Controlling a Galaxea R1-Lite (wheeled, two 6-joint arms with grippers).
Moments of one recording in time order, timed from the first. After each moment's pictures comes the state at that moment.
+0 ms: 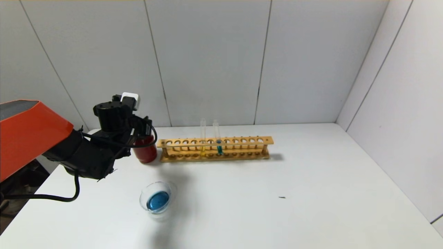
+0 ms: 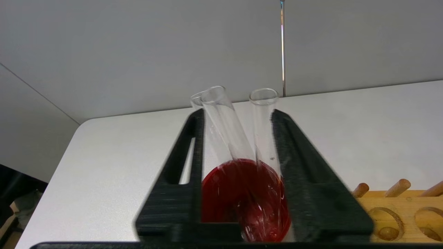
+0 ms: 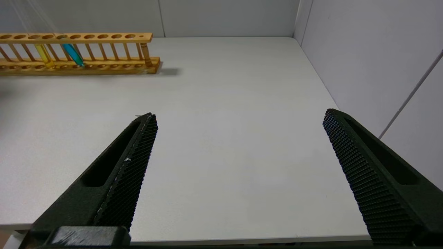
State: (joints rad) left arm -0.16 2.11 -0.96 -1.05 0.26 0.15; right arm 0.00 0.00 0.00 0.00 0.00 0.01
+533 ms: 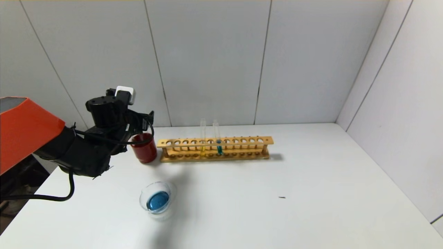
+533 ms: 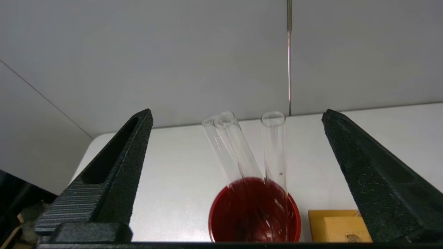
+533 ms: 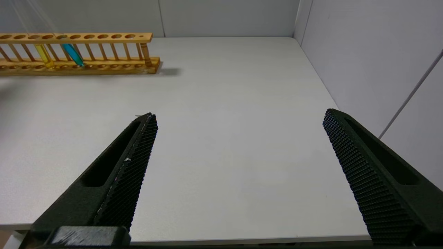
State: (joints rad) left arm -0.15 2.06 -0.96 -1.07 0.26 0.17; right arm 0.00 0.00 0.00 0.00 0.00 0.01
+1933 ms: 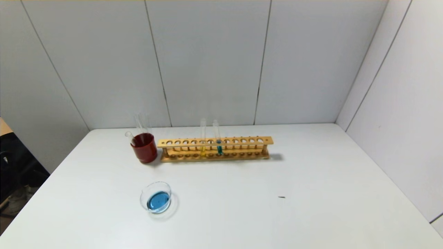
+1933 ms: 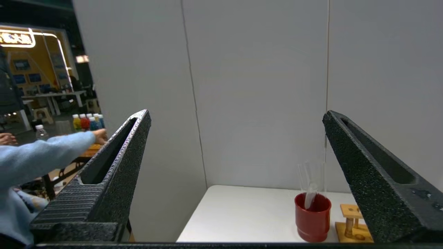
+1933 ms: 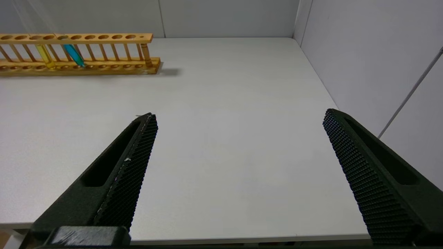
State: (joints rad) left arm -0.02 0.37 -0.13 -0.78 0.25 0.21; right arm 0.00 0.00 0.00 0.00 0.00 0.01
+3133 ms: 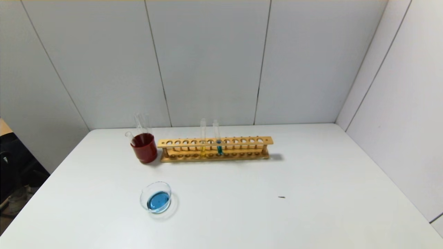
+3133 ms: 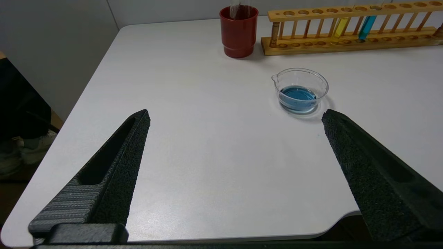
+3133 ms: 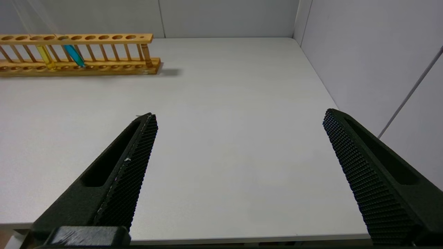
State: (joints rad) left arm 0.01 0.00 -0.02 0.05 0.00 0.02; right arm 0.00 0.00 0.00 0.00 0.00 0.01
